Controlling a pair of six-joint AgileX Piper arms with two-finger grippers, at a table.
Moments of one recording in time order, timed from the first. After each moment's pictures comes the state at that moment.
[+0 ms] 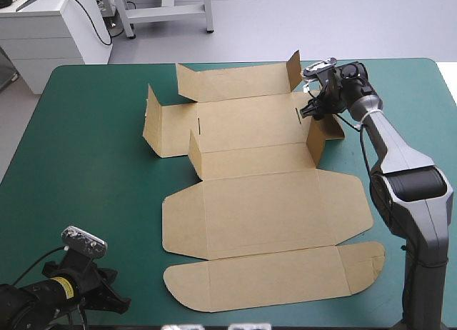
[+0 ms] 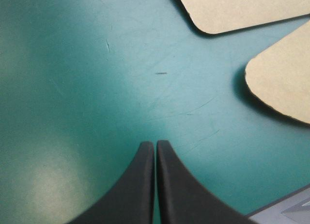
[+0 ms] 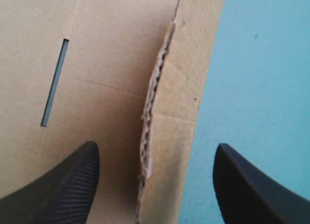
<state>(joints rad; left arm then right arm) -0.43 0.52 -0.49 -0.03 1.05 0.00 0.17 2.17 -2.01 -0.17 0.95 -0.13</state>
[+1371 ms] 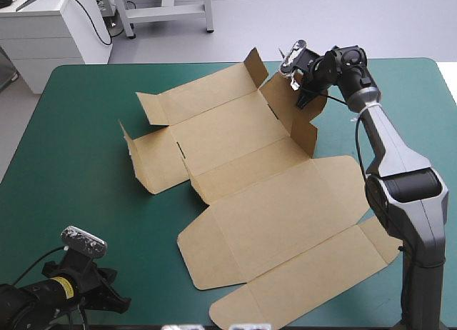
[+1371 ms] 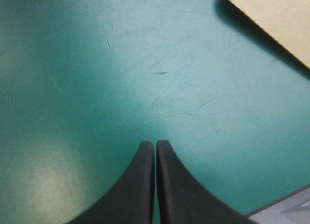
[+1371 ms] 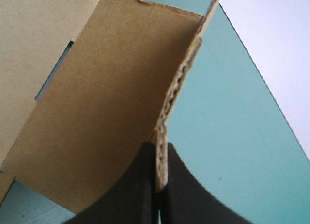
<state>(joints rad) -0.43 0.52 -0.49 -0.03 1.05 0.00 0.21 2.17 -2.19 0.01 0.92 -0.81</state>
